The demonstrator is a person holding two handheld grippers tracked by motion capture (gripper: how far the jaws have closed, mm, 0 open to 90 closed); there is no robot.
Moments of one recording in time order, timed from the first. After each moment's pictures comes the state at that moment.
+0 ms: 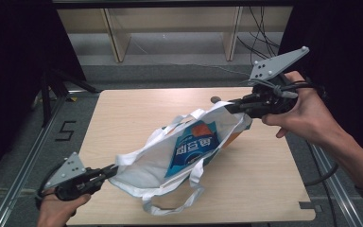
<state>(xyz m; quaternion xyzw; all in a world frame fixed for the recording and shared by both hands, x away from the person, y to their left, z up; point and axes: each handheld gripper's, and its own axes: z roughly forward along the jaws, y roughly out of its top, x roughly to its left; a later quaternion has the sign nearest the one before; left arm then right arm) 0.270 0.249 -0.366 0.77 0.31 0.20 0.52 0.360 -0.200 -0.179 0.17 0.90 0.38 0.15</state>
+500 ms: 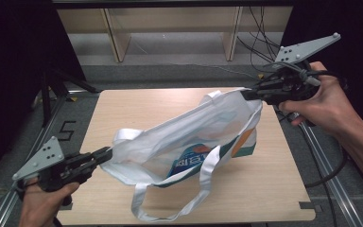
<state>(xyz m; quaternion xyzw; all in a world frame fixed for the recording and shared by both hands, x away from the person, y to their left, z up) 0.267 0.244 -0.313 0.72 0.29 0.21 0.59 0.377 -0.239 -0.169 0.21 0.87 0.41 0.16</state>
